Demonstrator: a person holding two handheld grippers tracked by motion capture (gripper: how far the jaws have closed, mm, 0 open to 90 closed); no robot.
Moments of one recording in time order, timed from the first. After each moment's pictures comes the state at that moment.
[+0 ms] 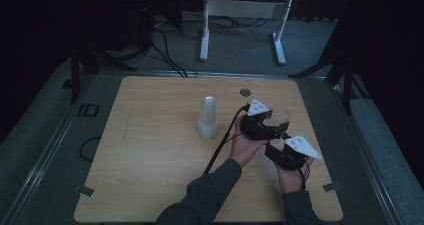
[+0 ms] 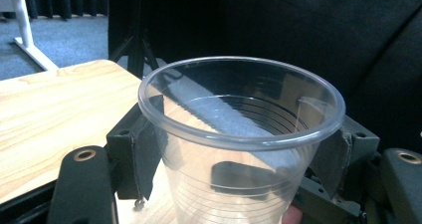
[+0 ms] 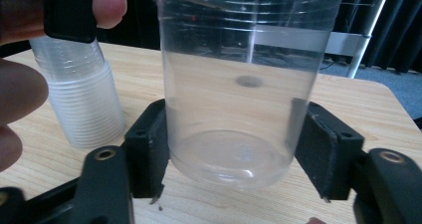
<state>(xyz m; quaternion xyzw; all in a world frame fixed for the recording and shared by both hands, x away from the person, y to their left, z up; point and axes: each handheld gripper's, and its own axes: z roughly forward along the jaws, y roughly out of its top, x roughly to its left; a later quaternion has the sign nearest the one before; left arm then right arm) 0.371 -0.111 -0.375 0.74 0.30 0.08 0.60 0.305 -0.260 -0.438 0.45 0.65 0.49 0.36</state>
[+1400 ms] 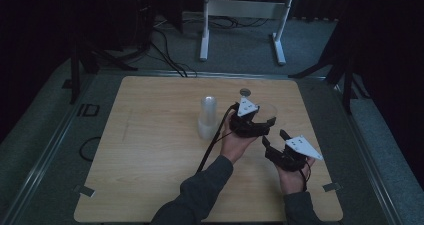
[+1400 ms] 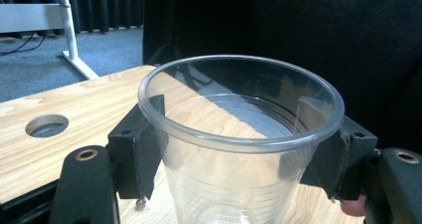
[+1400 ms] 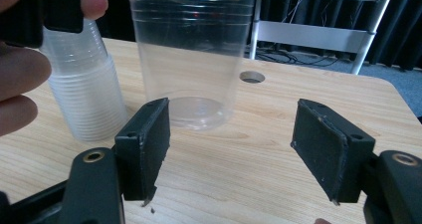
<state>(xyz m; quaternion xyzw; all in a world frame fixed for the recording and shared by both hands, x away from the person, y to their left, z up) 0.381 -0.086 -0.386 0.73 0.31 0.13 0.59 0.303 -0.263 -0.438 0.45 0.66 0.49 0.35</state>
